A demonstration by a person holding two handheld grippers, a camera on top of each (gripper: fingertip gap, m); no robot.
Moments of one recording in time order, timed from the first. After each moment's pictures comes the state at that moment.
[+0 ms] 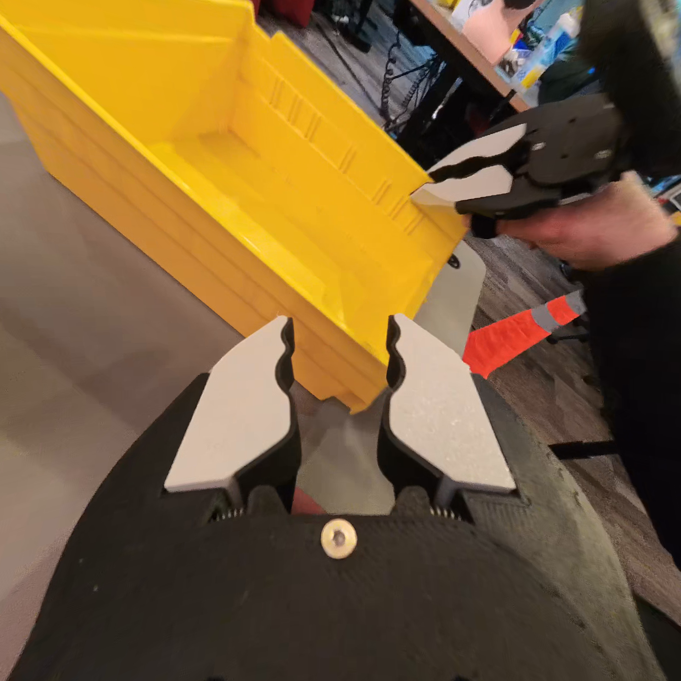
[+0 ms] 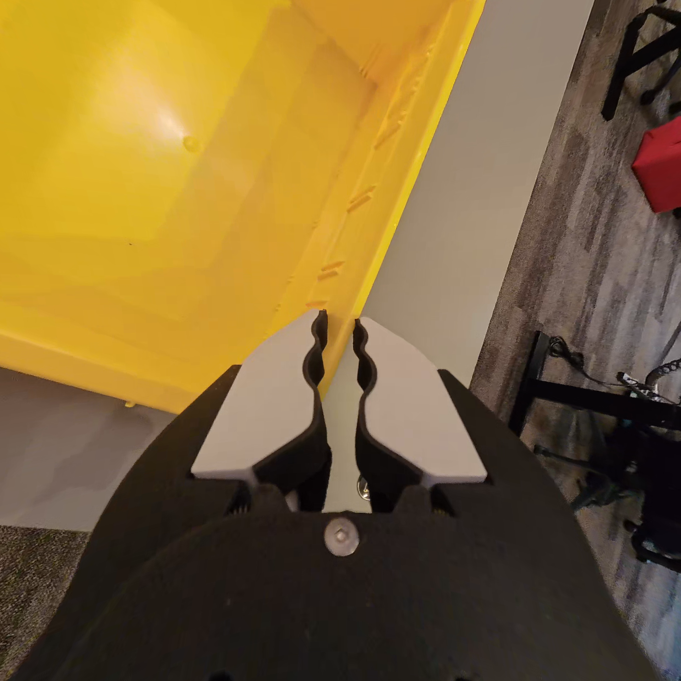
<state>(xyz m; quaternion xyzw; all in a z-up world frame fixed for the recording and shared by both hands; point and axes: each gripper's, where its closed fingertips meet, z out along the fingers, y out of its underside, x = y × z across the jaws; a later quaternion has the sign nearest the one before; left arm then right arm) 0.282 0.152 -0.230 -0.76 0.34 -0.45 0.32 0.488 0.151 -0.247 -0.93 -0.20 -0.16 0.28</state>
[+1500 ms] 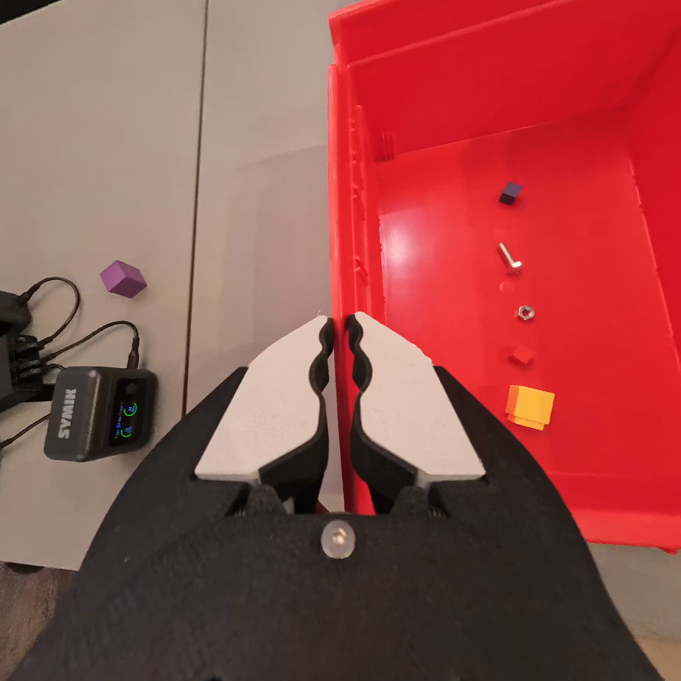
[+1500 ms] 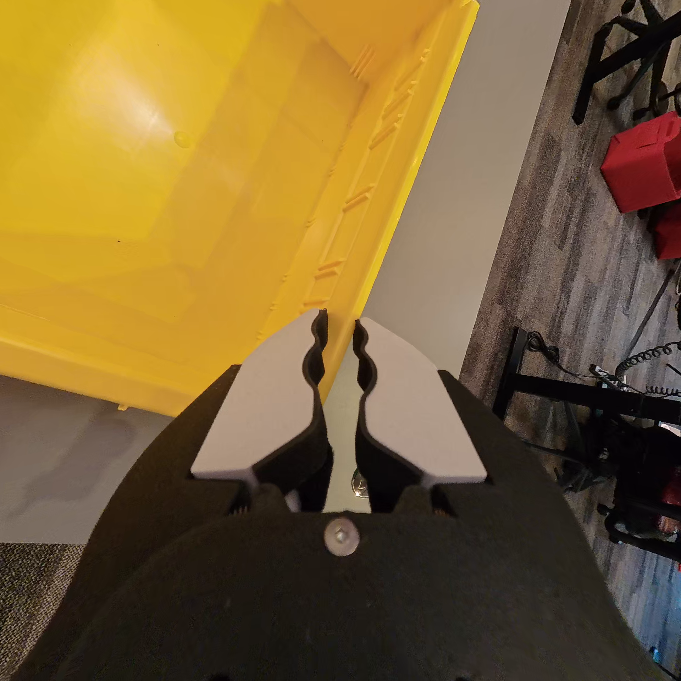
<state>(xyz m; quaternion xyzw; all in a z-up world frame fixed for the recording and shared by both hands) -0.360 0.241 -0.244 -0.92 0.10 0.08 0.37 0.490 0.152 -0.246 -0.92 -0.20 -0.19 0.28</state>
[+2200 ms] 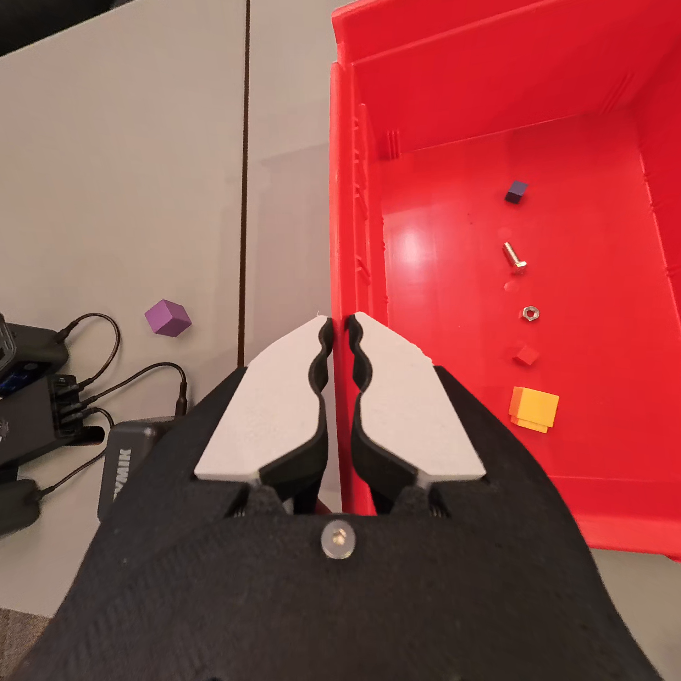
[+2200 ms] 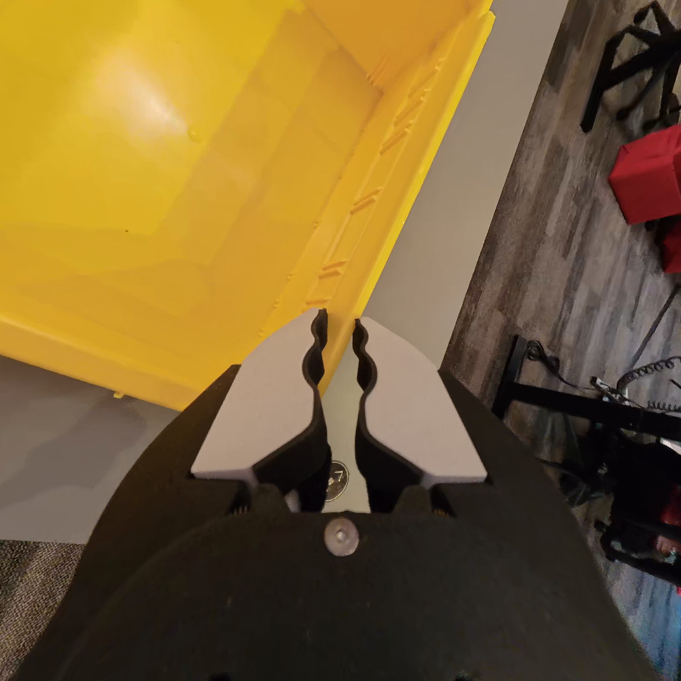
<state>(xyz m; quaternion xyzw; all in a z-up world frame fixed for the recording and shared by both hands) -0.410 0.290 -0.244 -0.92 0.10 0.09 0.37 0.523 0.154 -0.247 -0.92 -0.21 -0.18 0.28</state>
